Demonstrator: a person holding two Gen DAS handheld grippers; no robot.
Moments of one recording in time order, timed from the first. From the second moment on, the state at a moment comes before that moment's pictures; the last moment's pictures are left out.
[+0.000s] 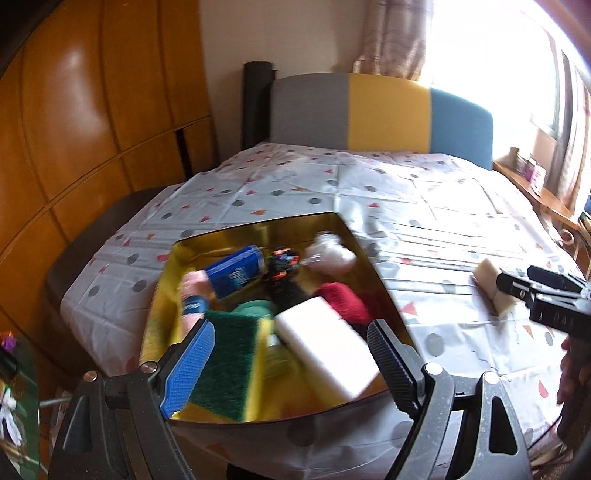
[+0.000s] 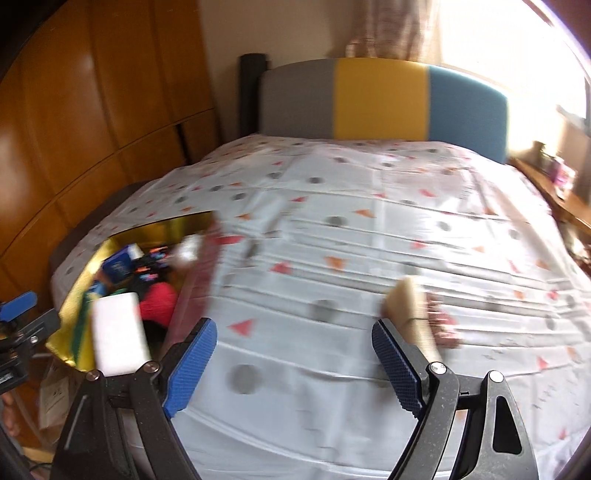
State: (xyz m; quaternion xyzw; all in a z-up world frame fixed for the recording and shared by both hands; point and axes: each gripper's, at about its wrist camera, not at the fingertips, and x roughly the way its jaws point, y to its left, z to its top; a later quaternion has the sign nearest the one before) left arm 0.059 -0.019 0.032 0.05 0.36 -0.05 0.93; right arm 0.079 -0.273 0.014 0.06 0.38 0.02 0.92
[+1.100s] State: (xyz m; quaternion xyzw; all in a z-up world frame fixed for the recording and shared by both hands) left arm 0.128 -0.248 -0.020 0.06 0.46 -0.27 0.85; right arm 0.033 -0.480 -0.023 0.27 0.37 -0.22 0.86
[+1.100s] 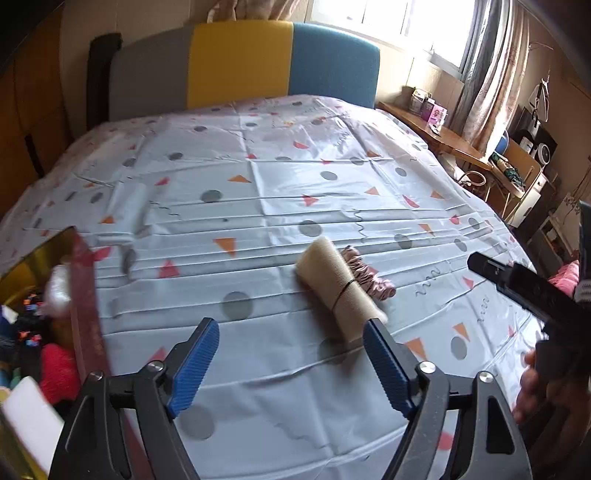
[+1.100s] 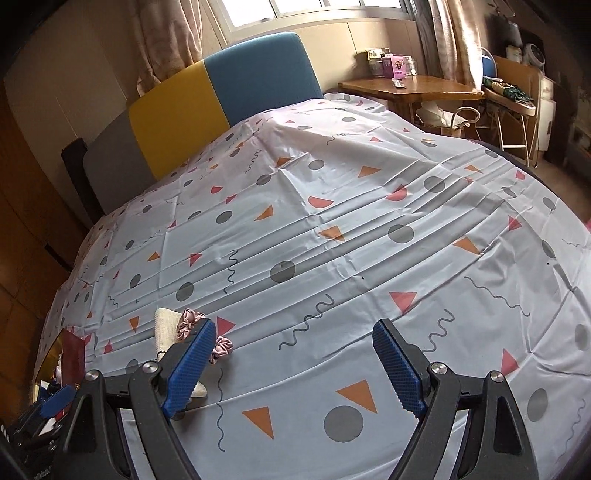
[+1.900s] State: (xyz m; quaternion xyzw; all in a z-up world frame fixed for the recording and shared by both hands) left arm 0.150 -0.255 -0.058 0.01 0.51 -0.30 0.81; right arm 0.056 -0.451 -0.036 0.23 0.41 -0.14 0.87
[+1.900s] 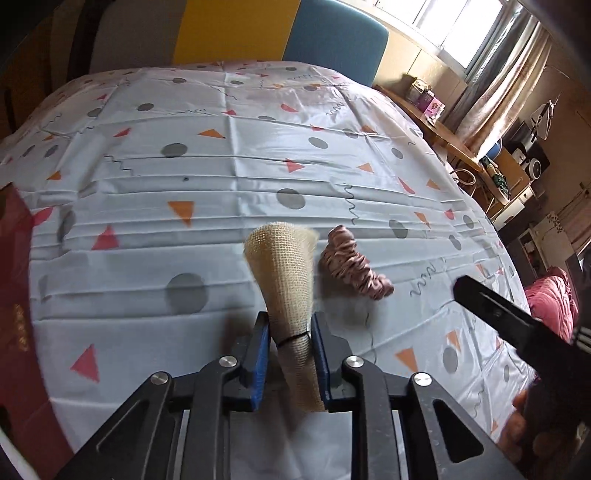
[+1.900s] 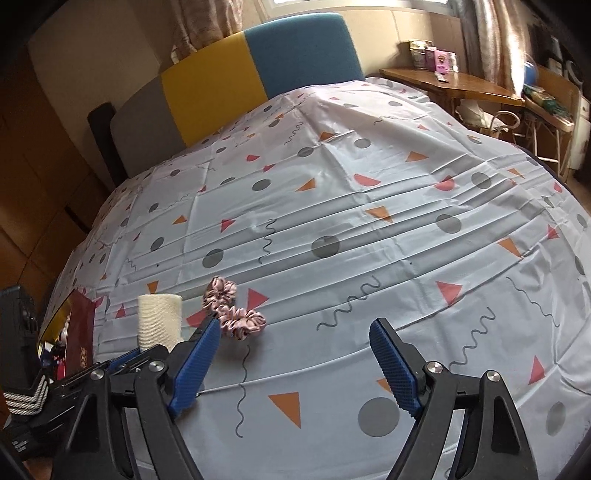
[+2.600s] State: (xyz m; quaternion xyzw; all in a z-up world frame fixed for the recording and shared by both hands) left arm 0.102 -0.195 -0.032 0.05 0.47 -0.27 0.84; right arm 0.152 -0.390 -0.087 0.07 0.52 -0.04 0.85
